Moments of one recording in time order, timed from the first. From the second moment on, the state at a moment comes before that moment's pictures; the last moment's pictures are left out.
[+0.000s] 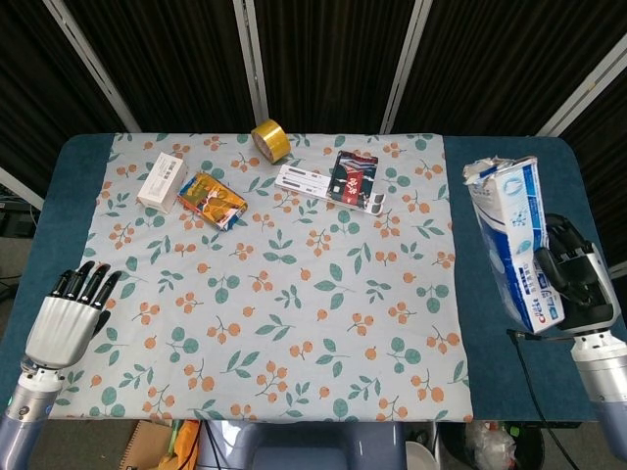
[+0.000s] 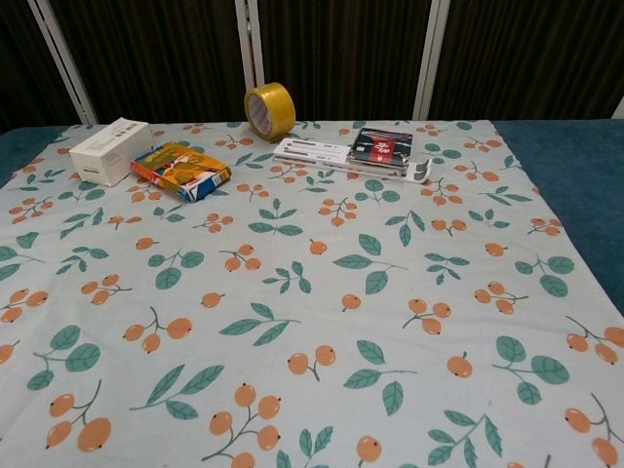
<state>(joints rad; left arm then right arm) -0.26 -1.39 0.02 -1.27 1.71 1.72 0.43 0.20 -0.77 0.38 -2.06 -1.39 1.22 1.68</state>
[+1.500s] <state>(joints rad) -0.25 -1.37 0.00 -1.30 1.76 1.67 0.35 0.30 -1.54 0.10 -1.69 -1.27 1.21 0.37</state>
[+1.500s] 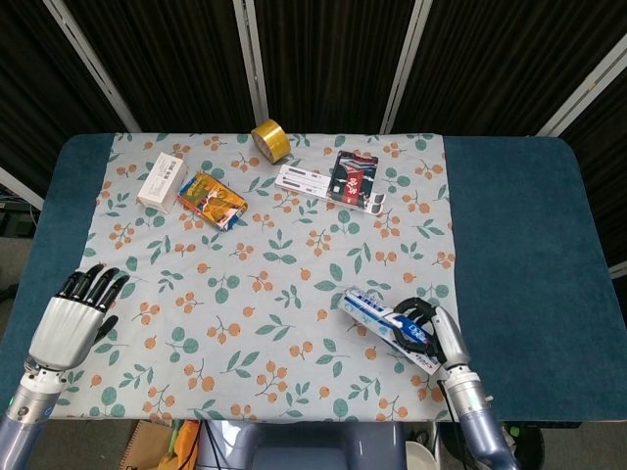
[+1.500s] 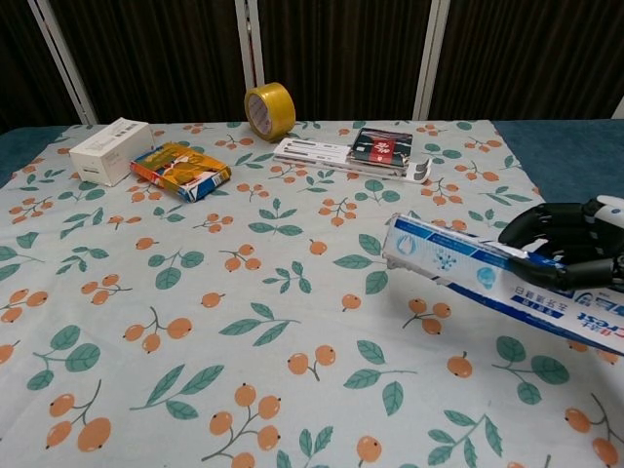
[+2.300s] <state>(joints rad) -0.19 -1.29 -0.01 -1.51 1.64 1.60 0.31 0.31 -1.23 0.03 -1.87 -1.31 1.19 0.00</state>
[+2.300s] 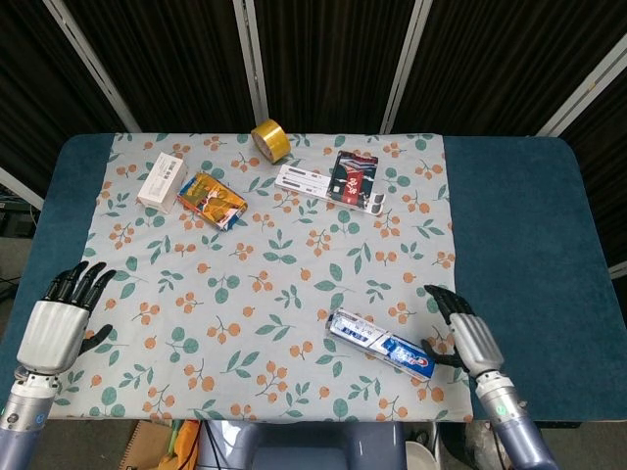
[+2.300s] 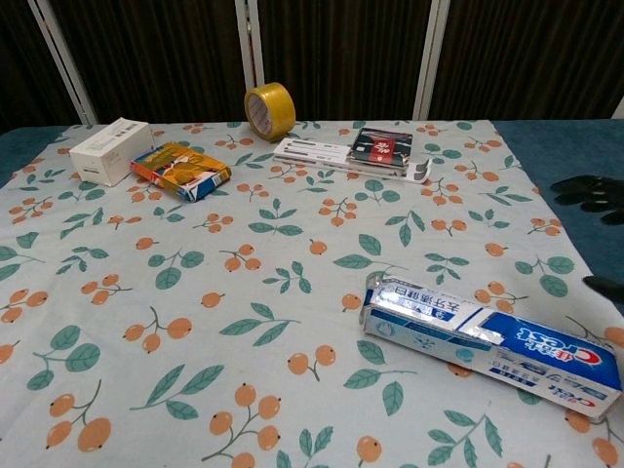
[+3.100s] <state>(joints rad) -0.11 -1.23 -0.01 -1.59 1.58 1.61 0.21 0.08 -1.11 0.01 -1.60 -1.47 1.55 -0.04</state>
